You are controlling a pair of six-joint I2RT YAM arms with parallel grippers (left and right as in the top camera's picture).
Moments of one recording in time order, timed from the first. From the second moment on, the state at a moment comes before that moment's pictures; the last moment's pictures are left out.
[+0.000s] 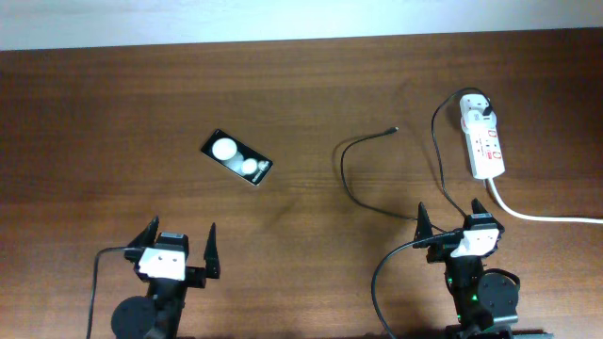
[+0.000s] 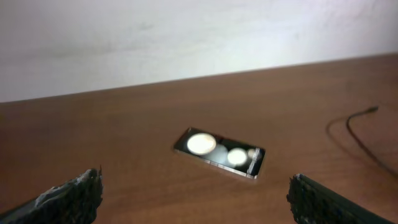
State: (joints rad) left arm -0.04 0.01 0.25 -0.39 0.08 0.09; right arm 0.07 0.01 0.01 -0.07 0.03 0.00
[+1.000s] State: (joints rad) left arm -0.04 0.69 0.85 -0.84 0.53 0.04; right arm 0.07 0.01 0.01 -0.07 0.03 0.00
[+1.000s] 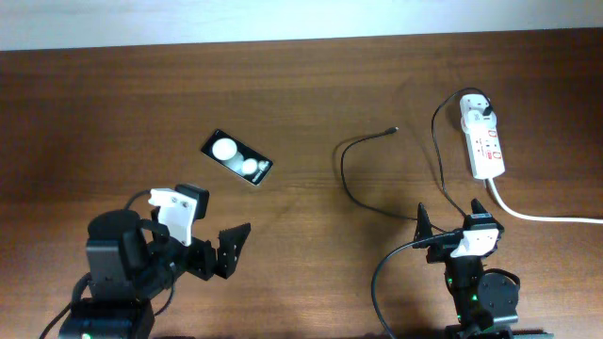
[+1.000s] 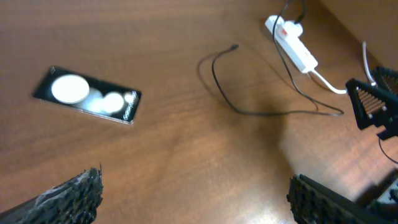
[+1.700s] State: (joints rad) left arm -0.04 1.22 1.28 -0.93 0.19 -0.51; right arm 0.07 0.01 0.01 -0.07 0.02 0.00
